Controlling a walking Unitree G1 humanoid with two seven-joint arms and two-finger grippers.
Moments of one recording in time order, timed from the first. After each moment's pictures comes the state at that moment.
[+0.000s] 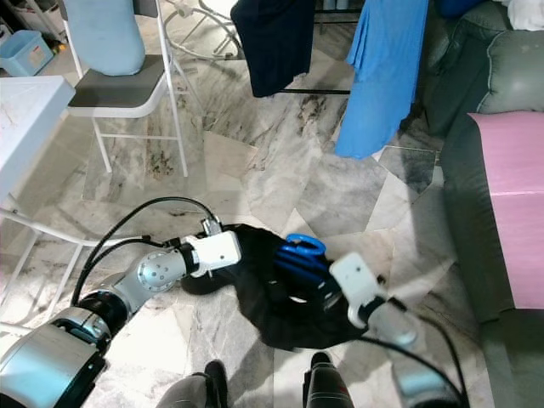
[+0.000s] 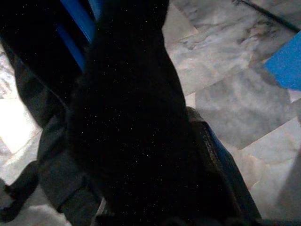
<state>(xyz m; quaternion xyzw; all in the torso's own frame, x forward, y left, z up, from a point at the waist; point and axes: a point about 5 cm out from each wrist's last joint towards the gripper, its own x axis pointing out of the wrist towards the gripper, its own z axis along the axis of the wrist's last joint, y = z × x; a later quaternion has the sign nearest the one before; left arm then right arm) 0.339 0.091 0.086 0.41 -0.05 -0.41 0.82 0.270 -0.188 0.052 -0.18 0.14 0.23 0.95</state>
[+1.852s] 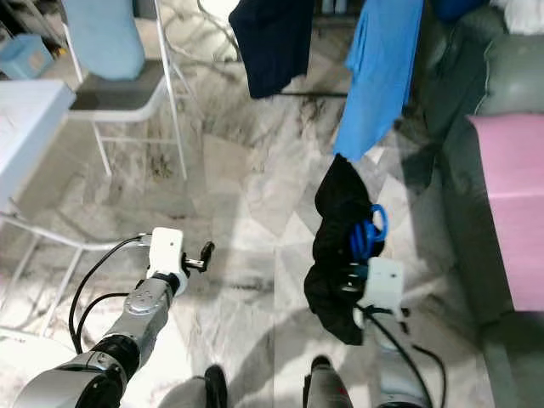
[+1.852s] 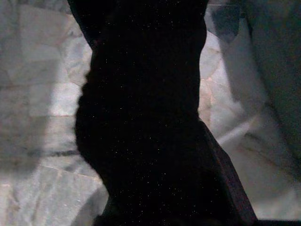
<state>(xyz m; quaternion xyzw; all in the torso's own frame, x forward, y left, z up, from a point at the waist) 0.324 0.133 0.035 0.01 0.13 -0.07 0.99 0.271 -0.194 0.033 0.01 0.18 -0.09 0.98</state>
